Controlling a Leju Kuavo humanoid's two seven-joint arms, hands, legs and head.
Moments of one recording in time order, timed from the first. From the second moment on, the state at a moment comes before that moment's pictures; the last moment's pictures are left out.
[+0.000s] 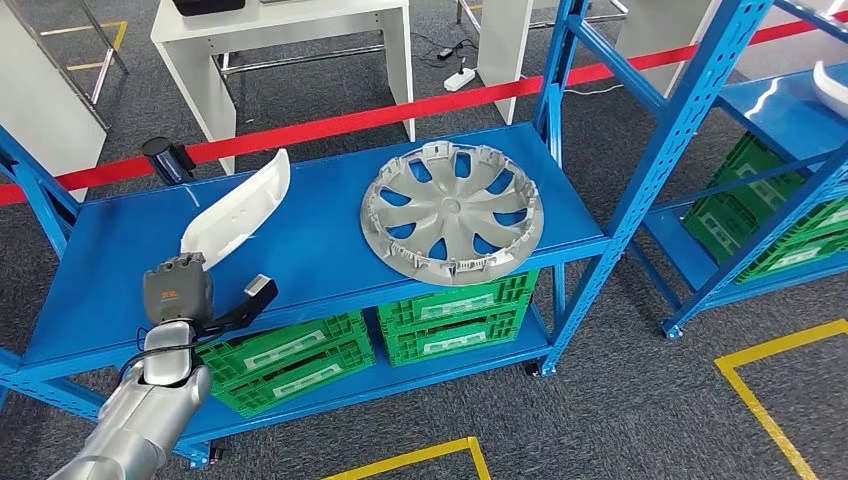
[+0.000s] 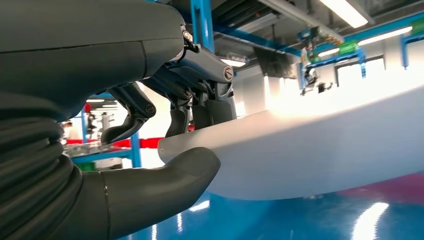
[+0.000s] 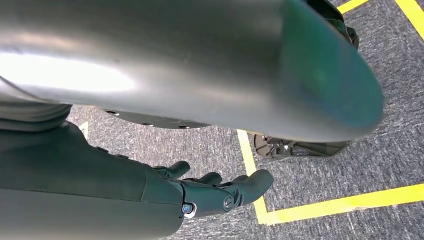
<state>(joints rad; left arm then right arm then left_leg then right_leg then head) -0.48 0.15 -0.17 -0.62 -1.57 0.70 0.24 -0.09 0.22 -1.17 -0.21 1.08 0.01 -0.16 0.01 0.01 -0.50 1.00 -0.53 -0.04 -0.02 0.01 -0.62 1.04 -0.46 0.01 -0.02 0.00</state>
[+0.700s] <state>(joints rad) -0.37 -0.02 0.00 -0.90 -1.40 0.70 -0.17 -0.09 0.22 -1.17 -0.21 1.09 0.01 -0.15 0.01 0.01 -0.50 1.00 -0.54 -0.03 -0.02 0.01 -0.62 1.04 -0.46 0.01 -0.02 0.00</state>
